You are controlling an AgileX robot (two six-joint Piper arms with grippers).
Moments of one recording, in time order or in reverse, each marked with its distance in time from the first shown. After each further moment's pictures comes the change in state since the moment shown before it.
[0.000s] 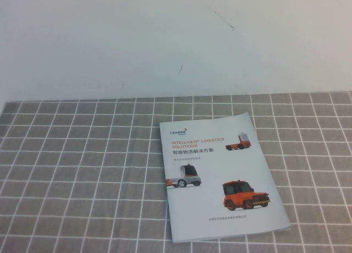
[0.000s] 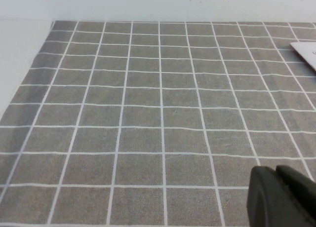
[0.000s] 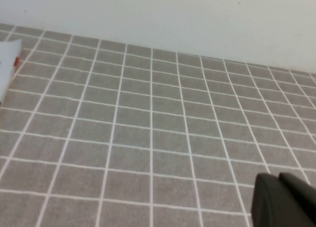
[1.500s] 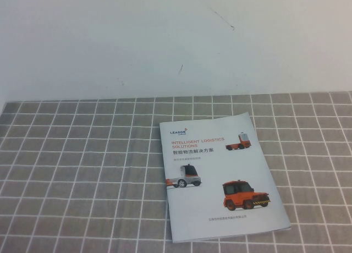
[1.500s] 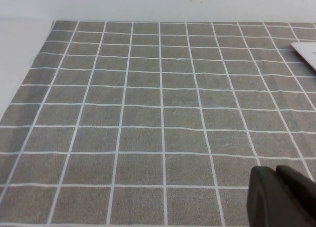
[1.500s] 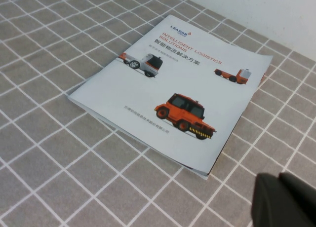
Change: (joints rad) right arm 0.170 0.274 -0.312 0.688 0.405 -0.727; left arm 0.000 0.000 0.000 0.000 0.000 0.000
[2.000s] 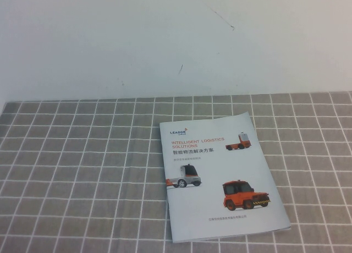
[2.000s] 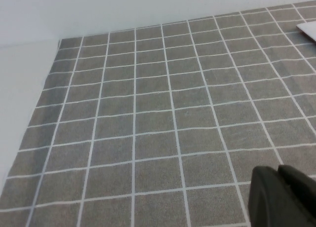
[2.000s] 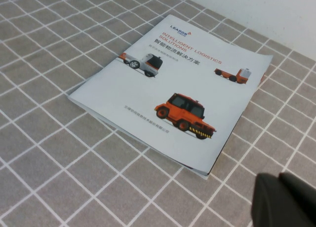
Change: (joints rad) right arm 0.000 0.000 0.000 0.000 0.000 0.000; left arm 0.012 0.000 0.000 -0.011 0.000 0.163
